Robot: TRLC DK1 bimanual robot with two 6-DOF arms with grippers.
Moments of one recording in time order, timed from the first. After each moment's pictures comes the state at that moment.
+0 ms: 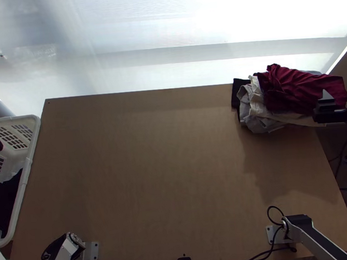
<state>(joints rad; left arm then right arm) 0.70 1.01 1.36 -0.74 0.08 0.23 0.03 0.96 1.57 -0.89 0.27 -0.19</state>
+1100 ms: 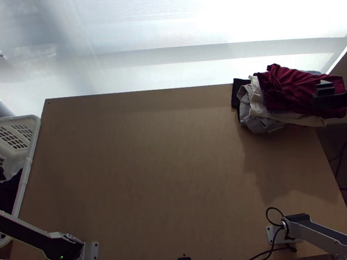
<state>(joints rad) 1.04 2.27 1.83 -0.87 0.06 0.47 0.08 1.19 1.91 -1.16 0.31 -0.14</state>
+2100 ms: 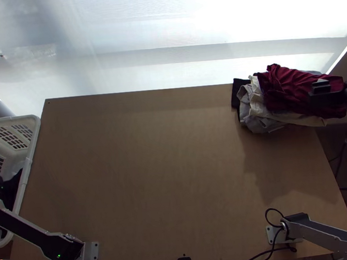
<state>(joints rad) 1.05 2.62 1.90 -0.69 -0.04 0.53 0.15 1.24 1.97 -1.20 0.40 -0.14</state>
